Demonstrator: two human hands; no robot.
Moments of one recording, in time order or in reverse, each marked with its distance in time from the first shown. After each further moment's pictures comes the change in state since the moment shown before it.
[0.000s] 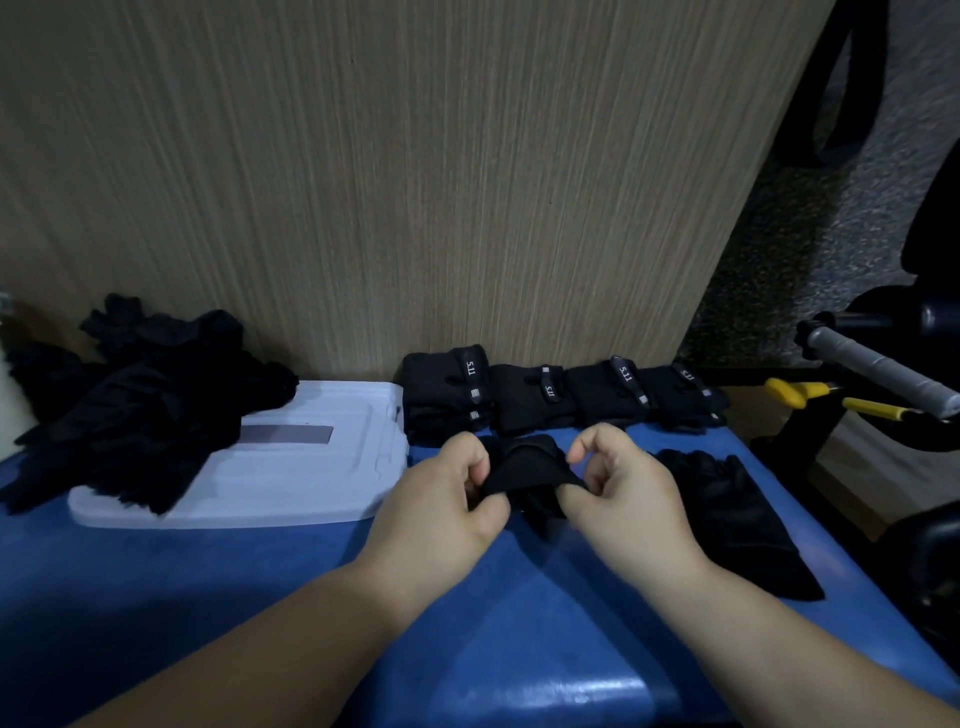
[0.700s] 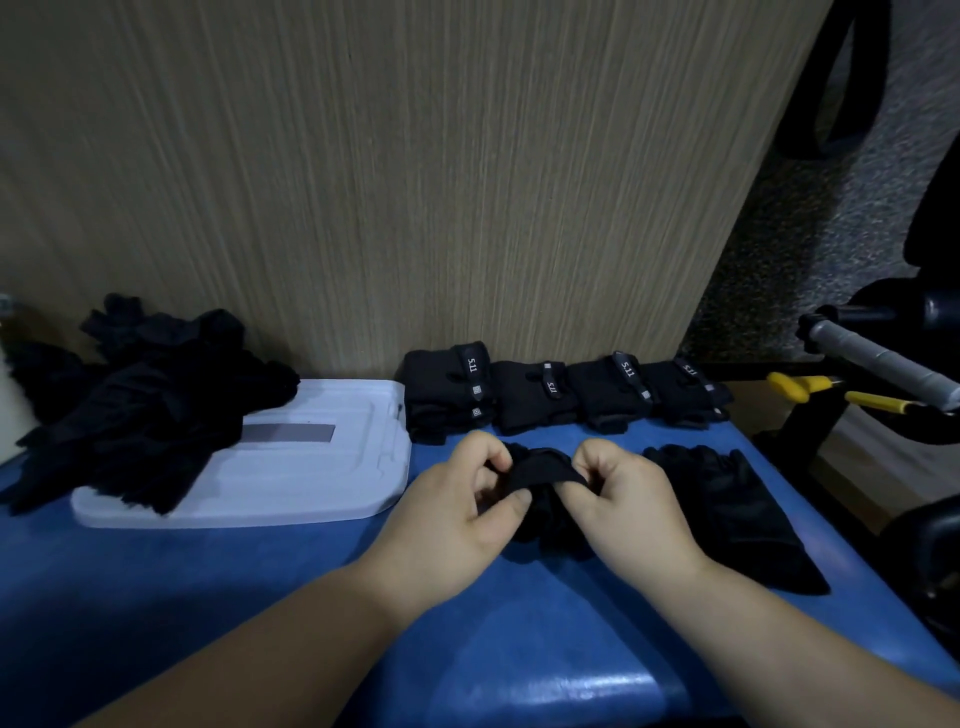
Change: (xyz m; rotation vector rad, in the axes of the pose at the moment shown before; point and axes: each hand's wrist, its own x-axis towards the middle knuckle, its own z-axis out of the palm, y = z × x) left_hand -0.004 0.006 -0.003 -0.111 -0.145 0.104; right_hand 0.001 0.007 0.003 -0.132 0.024 -0.036
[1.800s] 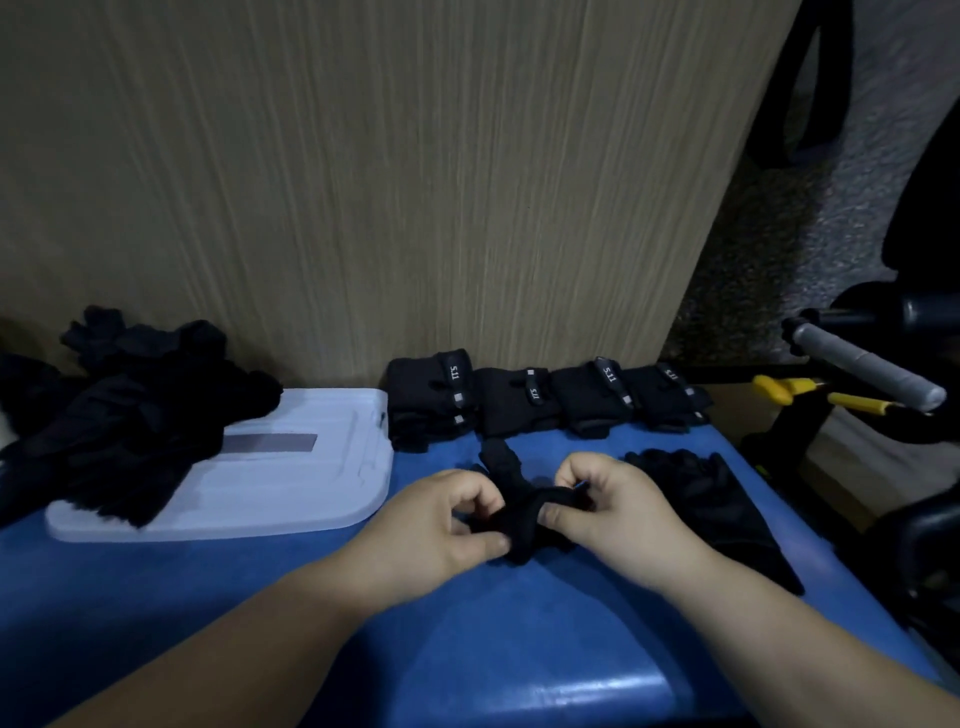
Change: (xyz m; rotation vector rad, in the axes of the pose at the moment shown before) left_hand 0.008 -0.011 -0.001 -0.028 -0.191 -0.126; right_hand 0.006 0.020 -0.017 0.123 -0.245 -0.045
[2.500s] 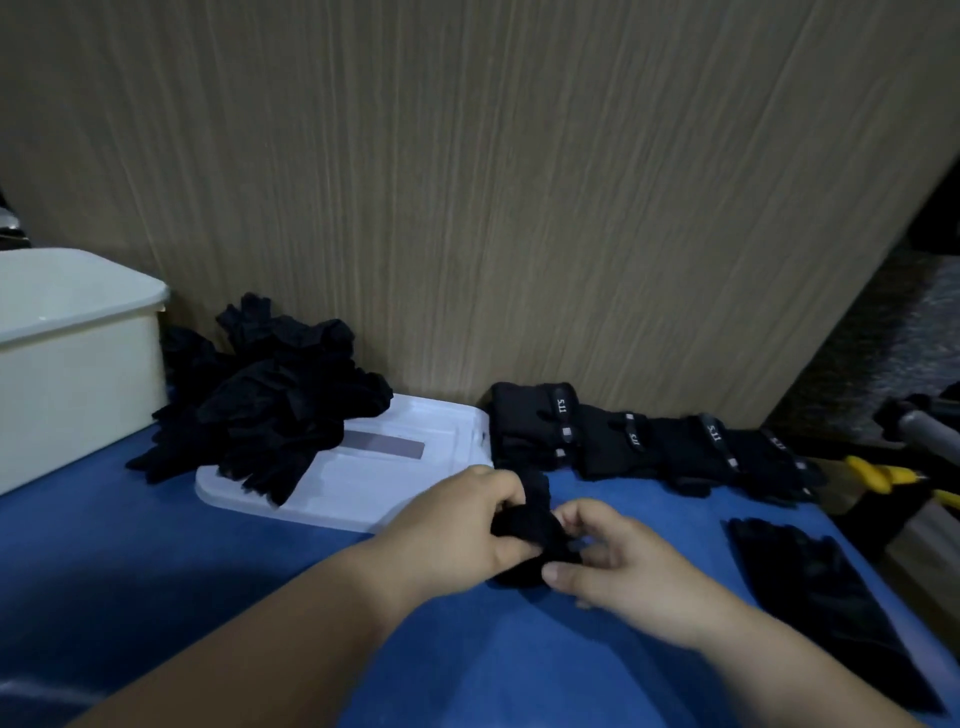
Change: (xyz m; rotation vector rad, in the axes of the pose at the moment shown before) left_hand -0.022 -0.019 -0.062 0.323 0.144 0.019; right_hand 0.017 -0.050 0.059 0.131 -0.409 0.104
